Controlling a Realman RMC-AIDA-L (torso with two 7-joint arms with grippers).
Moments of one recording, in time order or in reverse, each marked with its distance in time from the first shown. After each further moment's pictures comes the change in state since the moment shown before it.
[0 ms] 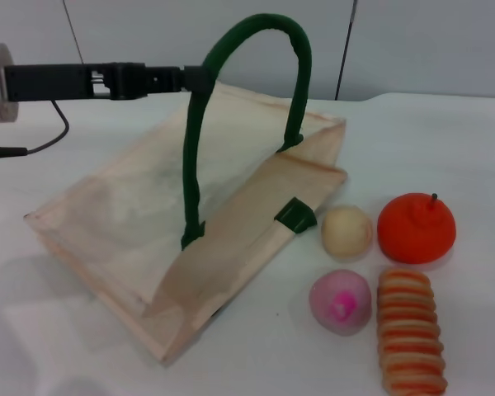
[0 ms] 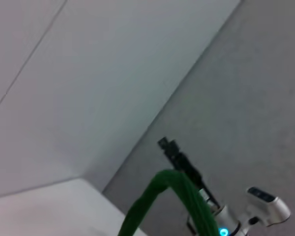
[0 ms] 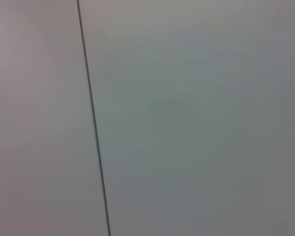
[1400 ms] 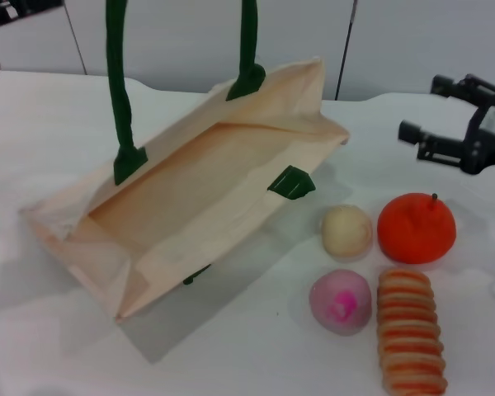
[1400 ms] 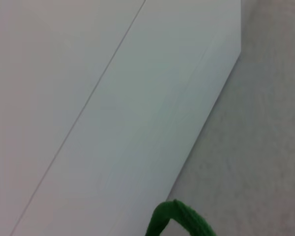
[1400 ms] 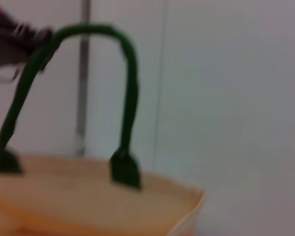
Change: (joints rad) left arm 0.095 0.044 0.000 -0.015 -0.332 0.061 -0.001; right arm -0.015 -0.006 0.002 -0.542 -0.915 -0.015 0.481
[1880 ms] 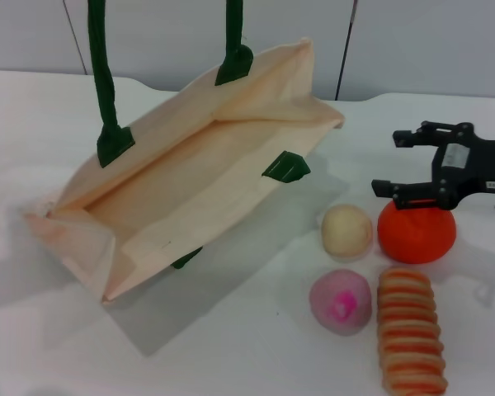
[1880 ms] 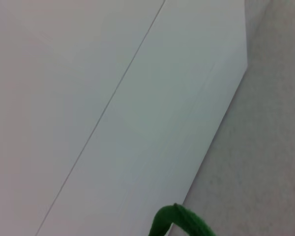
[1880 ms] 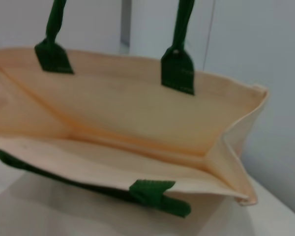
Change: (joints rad) left arm 0.000 0.003 0.000 -0.036 -0.055 -0.009 -0.029; right arm 0.082 0.017 -0.054 -0.161 -0.366 -0.008 0.240
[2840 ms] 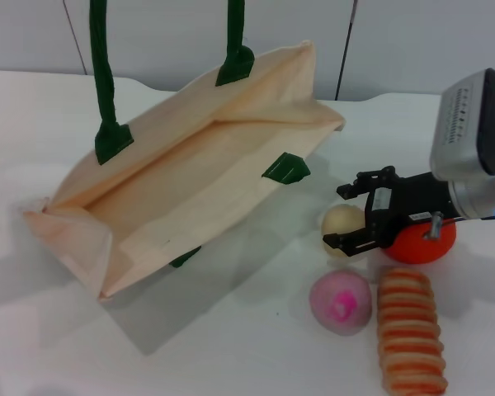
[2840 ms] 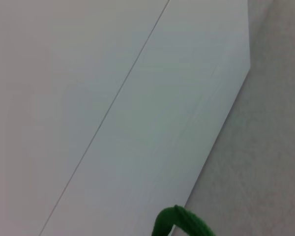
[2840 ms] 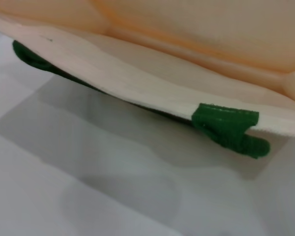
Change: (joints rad) left arm -0.007 0.000 0.000 0.003 0.000 -0.014 -0.001; right arm 0.128 0.008 -0.402 0.110 -0.070 -0.258 0.181
